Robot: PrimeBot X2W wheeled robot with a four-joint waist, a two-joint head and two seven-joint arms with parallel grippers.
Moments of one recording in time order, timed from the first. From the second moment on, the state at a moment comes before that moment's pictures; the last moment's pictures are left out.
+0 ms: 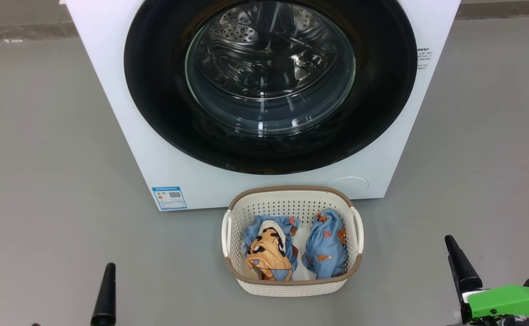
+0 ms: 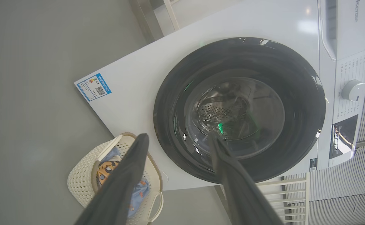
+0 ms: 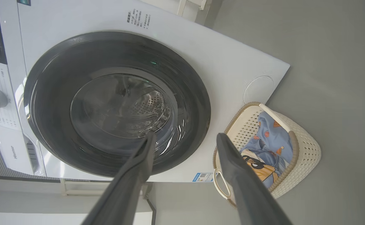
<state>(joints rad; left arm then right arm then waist) -0.01 0.05 0.01 0.27 -1.32 -0.12 0.00 -0.02 -0.07 -0.04 0.33 1.36 0.12 0.00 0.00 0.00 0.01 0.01</state>
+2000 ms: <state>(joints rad) -0.01 0.08 -0.03 0.25 -0.59 -0.12 -0.17 -0.07 -0.17 0.09 0.32 0.77 0.13 -0.16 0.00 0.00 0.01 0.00</state>
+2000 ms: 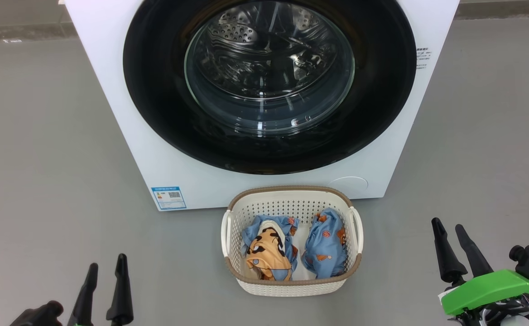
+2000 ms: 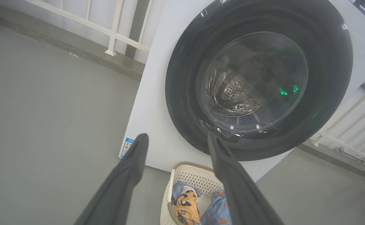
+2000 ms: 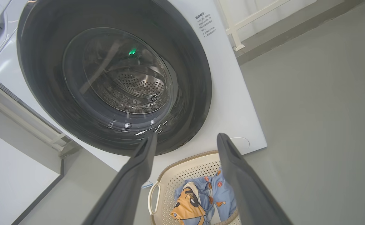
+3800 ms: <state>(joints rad) -0.02 0.10 0.00 0.31 -0.27 -0.13 -0.25 -0.07 -0.19 0.07 0.34 0.47 0.13 -0.25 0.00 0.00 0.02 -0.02</state>
